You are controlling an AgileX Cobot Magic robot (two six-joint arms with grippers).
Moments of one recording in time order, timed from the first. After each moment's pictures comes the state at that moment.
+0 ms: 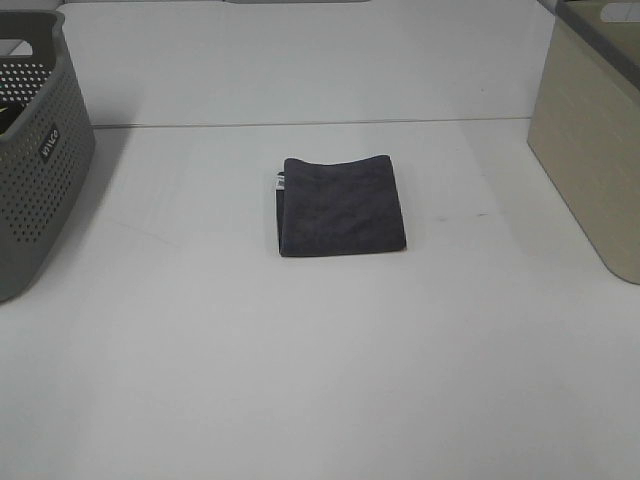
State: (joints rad) left arm -0.03 0.00 -0.51 -0.08 1.03 0.16; right arm 0.03 0.00 -0.50 0.05 1.06 -0.06
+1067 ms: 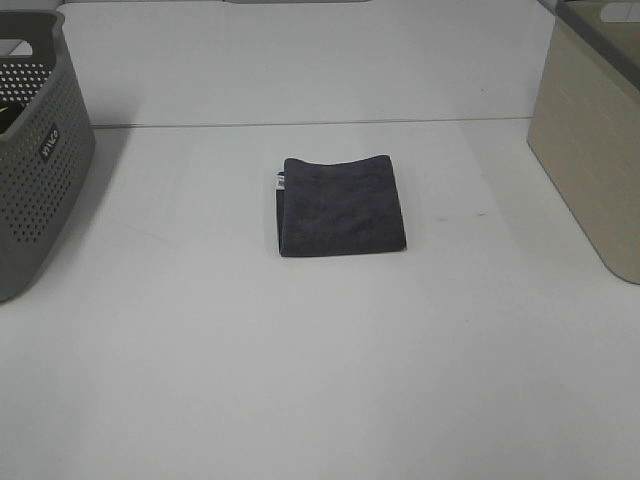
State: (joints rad) left arm -0.03 0.00 -0.51 -0.08 1.03 0.16; right arm 0.03 0.23 -0.56 0.08 0.96 -0.06
